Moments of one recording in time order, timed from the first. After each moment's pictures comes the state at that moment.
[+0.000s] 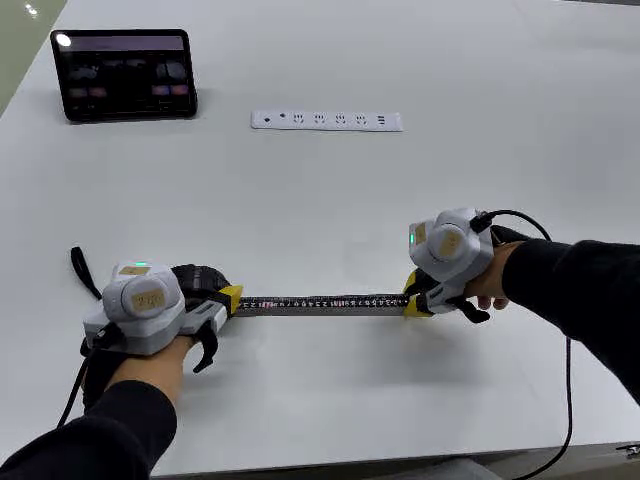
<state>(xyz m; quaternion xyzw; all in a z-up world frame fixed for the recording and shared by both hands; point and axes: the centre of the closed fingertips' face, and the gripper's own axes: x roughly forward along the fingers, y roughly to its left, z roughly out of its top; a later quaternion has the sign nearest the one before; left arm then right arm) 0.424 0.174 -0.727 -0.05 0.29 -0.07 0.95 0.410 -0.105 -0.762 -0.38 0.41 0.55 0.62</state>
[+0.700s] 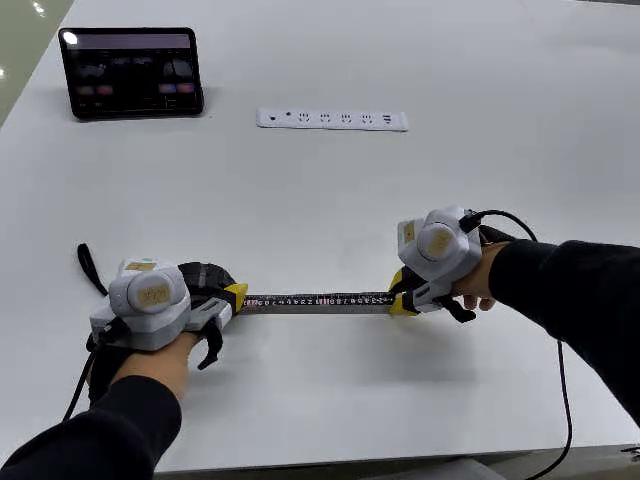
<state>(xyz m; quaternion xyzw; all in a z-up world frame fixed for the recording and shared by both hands) 0.423 0.175 -0.729 -0.05 0.29 -0.07 0.95 0.409 -0.080 -0.765 -0.38 0.40 0.57 0.61</state>
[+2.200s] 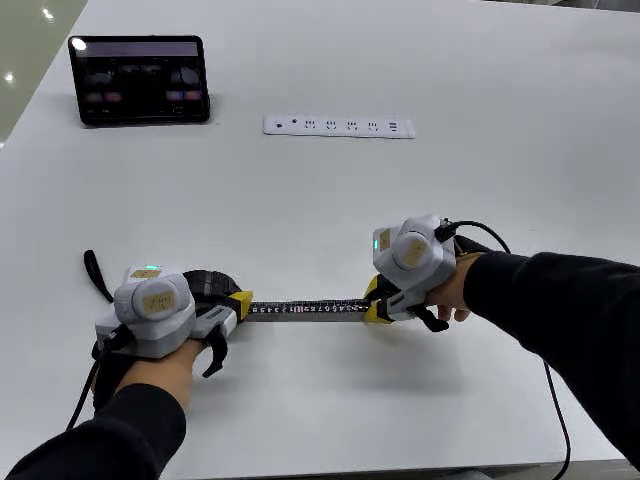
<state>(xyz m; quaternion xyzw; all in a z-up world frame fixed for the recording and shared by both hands) 0.426 0.175 -0.729 -0.06 0.30 -0.07 0.95 0.408 -0.034 -0.761 -0.36 0.38 0.58 0.62</state>
